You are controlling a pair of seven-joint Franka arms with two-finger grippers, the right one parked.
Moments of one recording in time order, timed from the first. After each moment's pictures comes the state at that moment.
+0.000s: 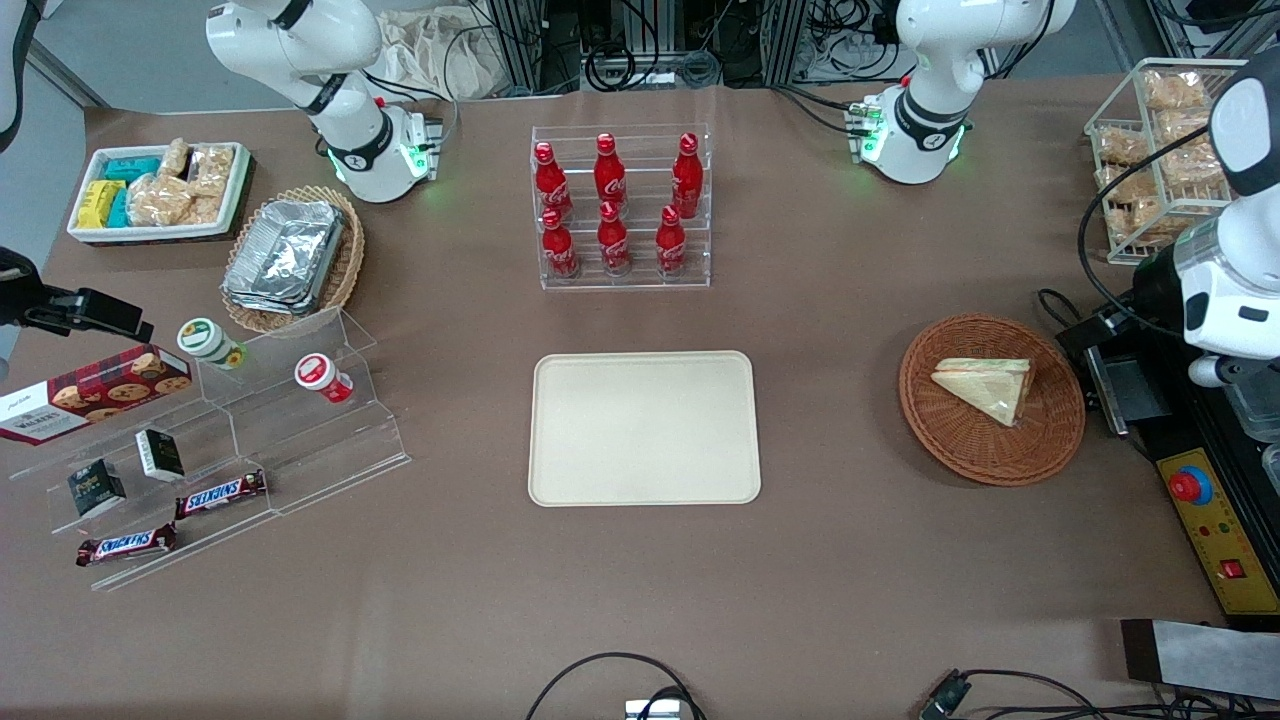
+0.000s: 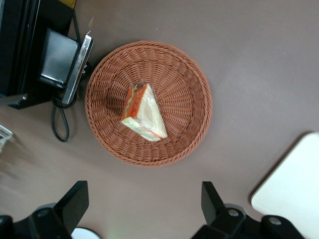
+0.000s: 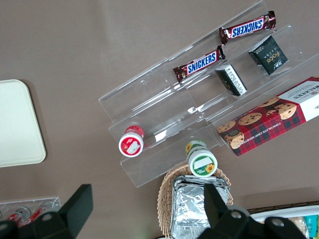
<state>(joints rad) 0.11 0.01 -0.09 -1.82 -0.01 1.72 -0.55</state>
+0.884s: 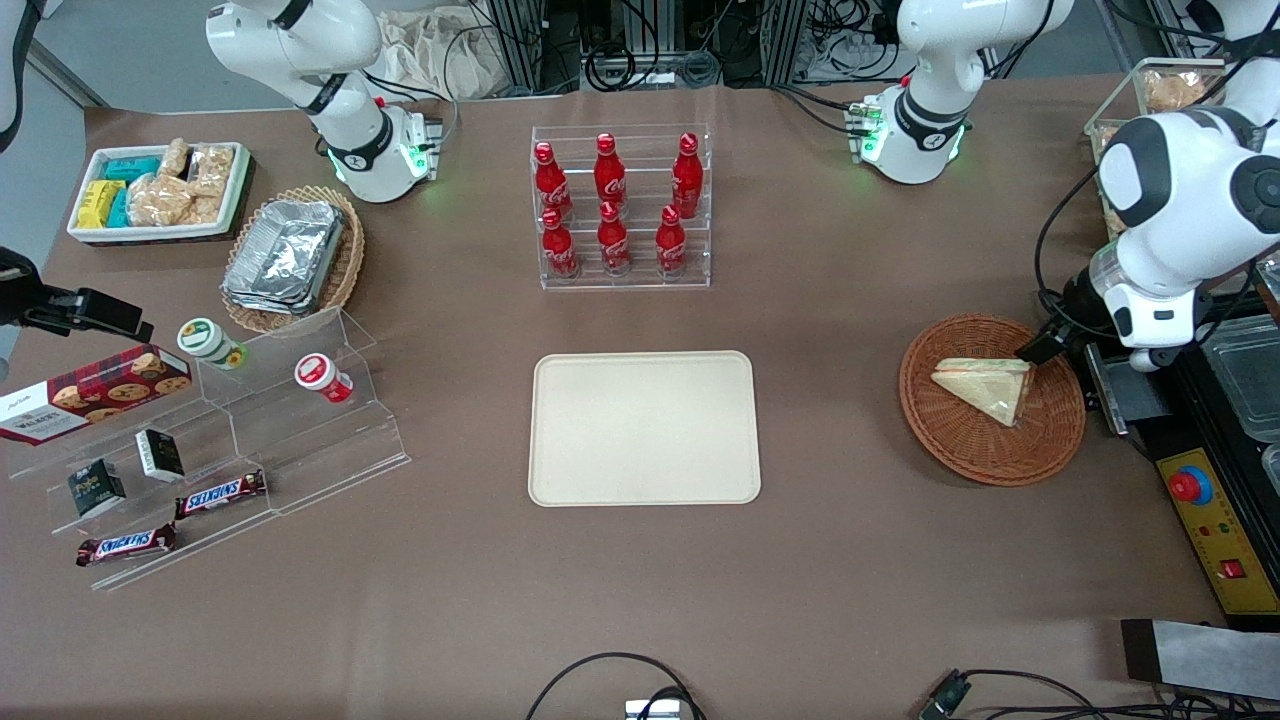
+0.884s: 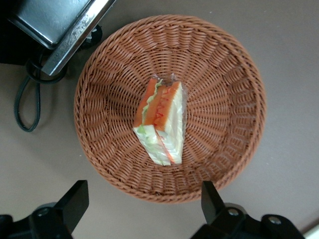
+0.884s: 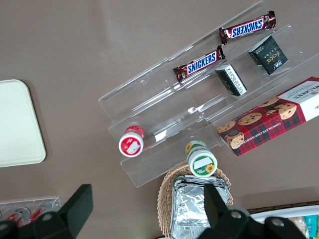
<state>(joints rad) 0.18 -0.09 -0.09 -2.34 -0.05 2.22 -0.71</state>
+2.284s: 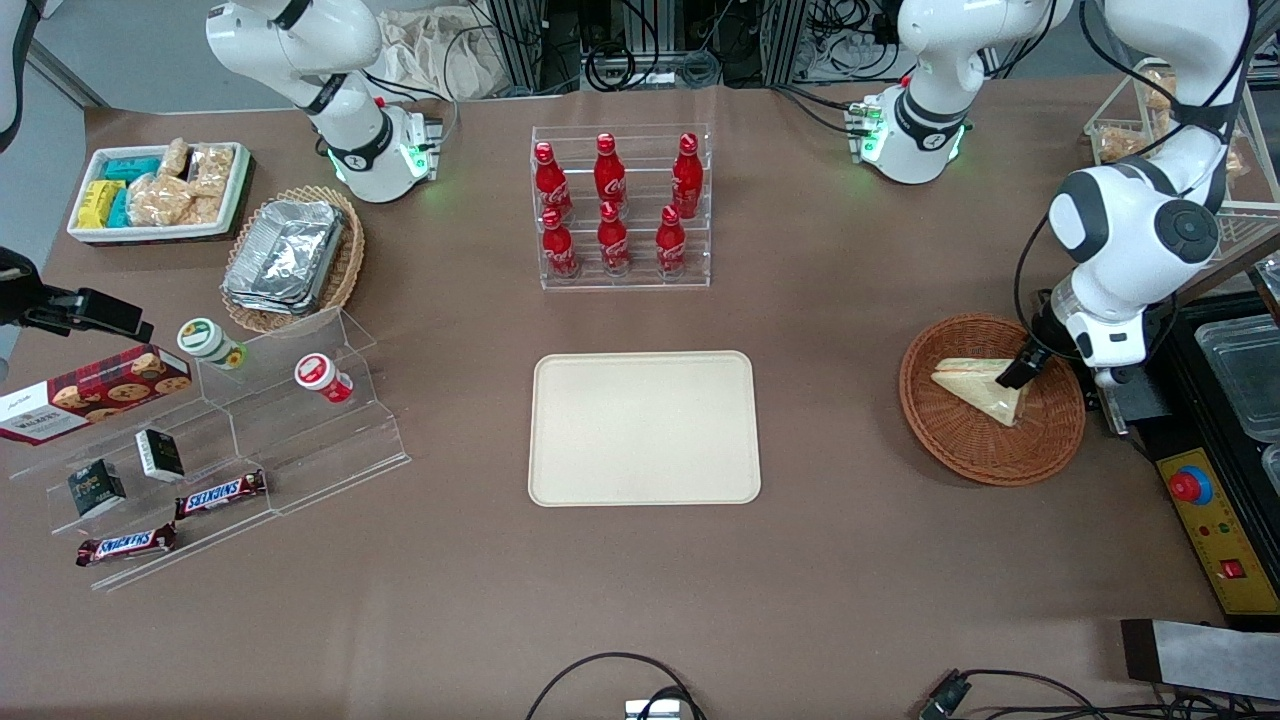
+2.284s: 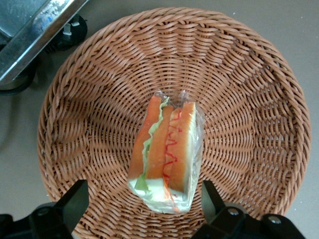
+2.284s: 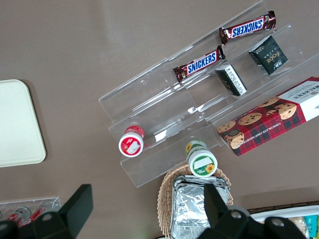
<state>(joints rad) 0.20 0.07 -0.09 -2.46 -0.06 2.57 -0.71</state>
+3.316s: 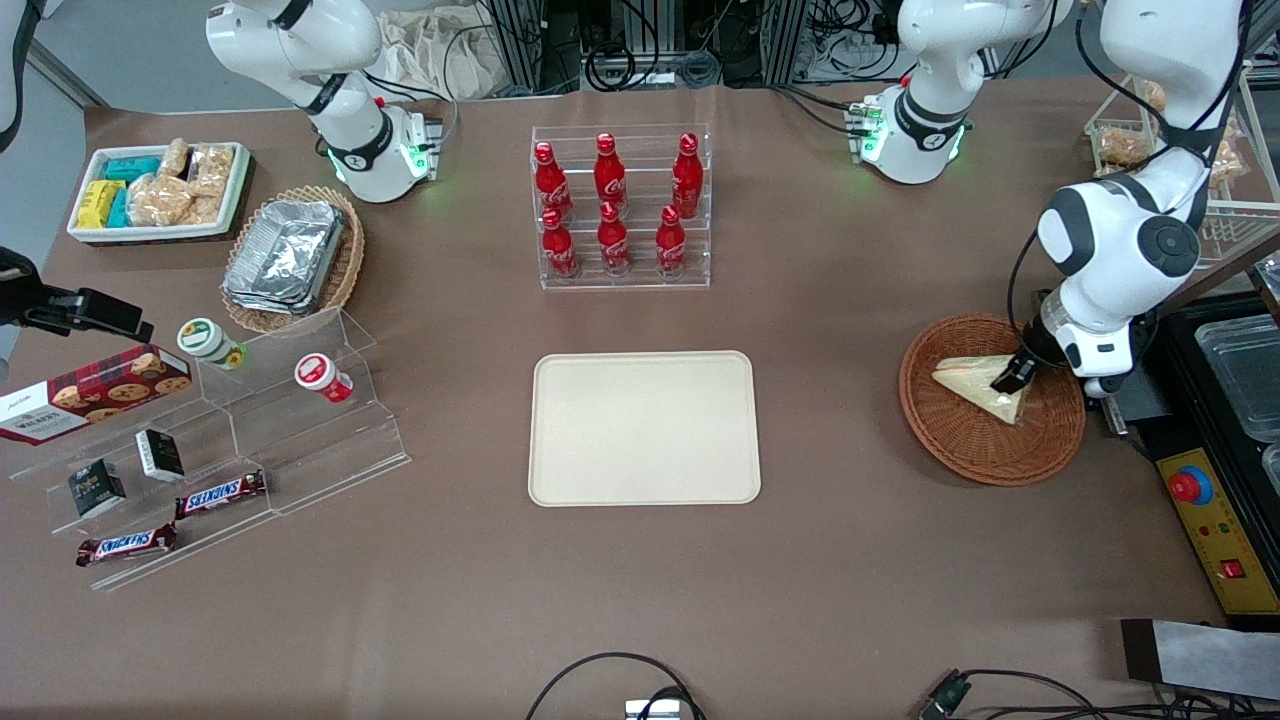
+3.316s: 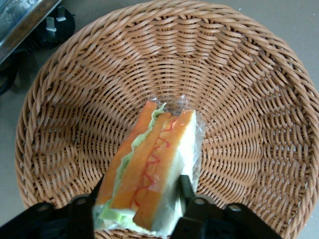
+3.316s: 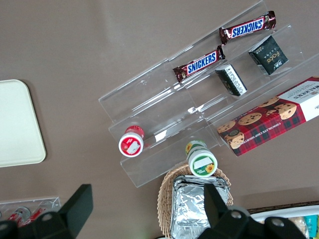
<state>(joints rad) 0.20 0.13 -0.09 -2.46 -0.06 2.65 -0.71</state>
